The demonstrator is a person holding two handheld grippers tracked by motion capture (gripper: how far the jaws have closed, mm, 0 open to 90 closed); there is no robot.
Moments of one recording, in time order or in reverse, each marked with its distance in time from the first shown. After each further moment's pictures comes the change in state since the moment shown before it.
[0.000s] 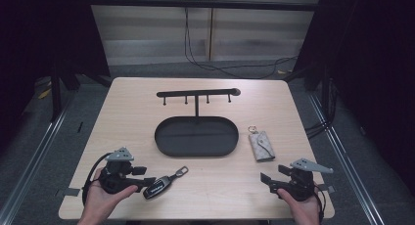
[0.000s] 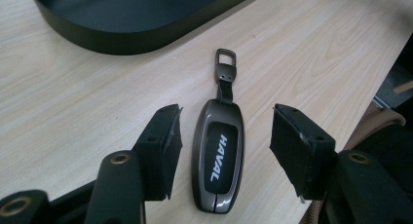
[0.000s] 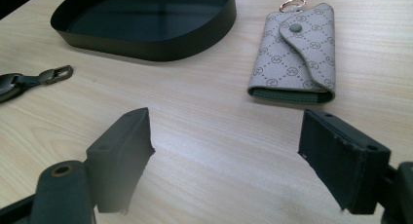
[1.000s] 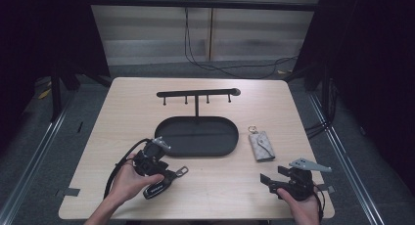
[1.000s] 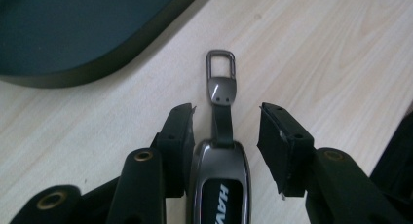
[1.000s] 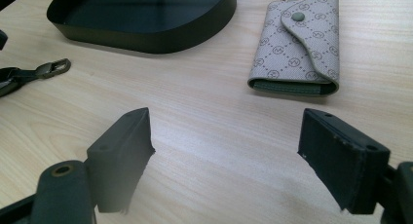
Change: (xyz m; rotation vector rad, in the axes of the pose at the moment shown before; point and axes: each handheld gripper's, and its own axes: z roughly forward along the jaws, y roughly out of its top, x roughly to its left) left arm -0.009 0.058 0.068 0.308 -0.001 0.098; right arm -0.001 0.000 0.003 0.032 0.003 0.003
